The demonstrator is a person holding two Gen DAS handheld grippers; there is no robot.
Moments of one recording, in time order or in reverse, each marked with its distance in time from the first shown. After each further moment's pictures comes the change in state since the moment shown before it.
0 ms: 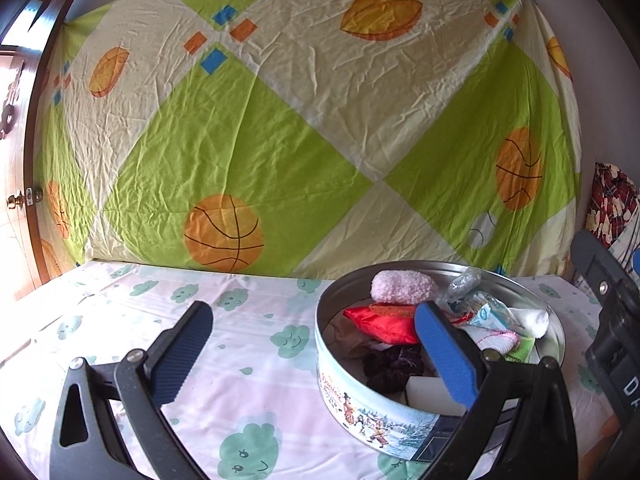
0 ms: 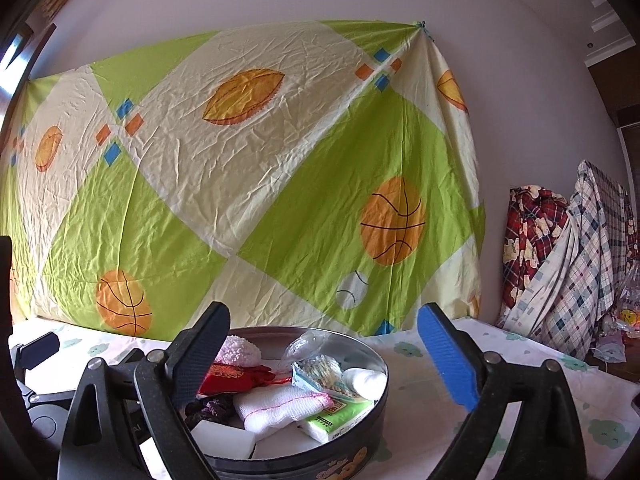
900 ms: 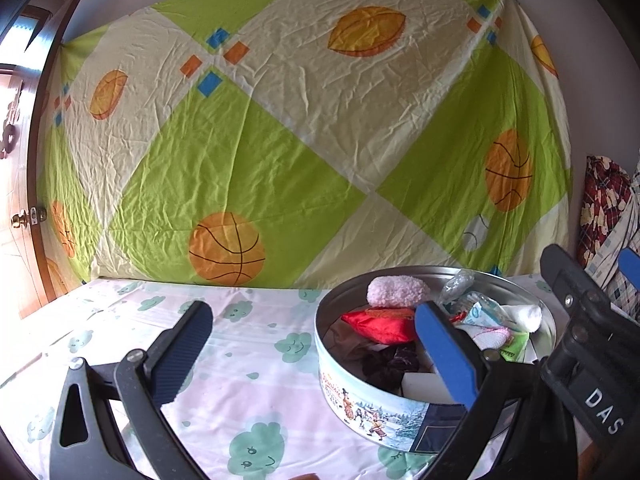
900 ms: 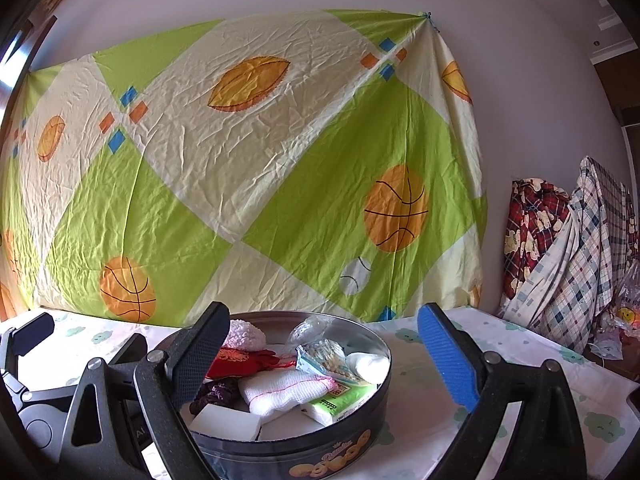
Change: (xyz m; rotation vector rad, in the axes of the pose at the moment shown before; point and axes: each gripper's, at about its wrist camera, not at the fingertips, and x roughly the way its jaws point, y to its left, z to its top) left arm -0.018 -0.005 0.000 0.047 -0.050 0.003; right arm -0.003 0.005 -0.002 -0.007 0.056 0.015
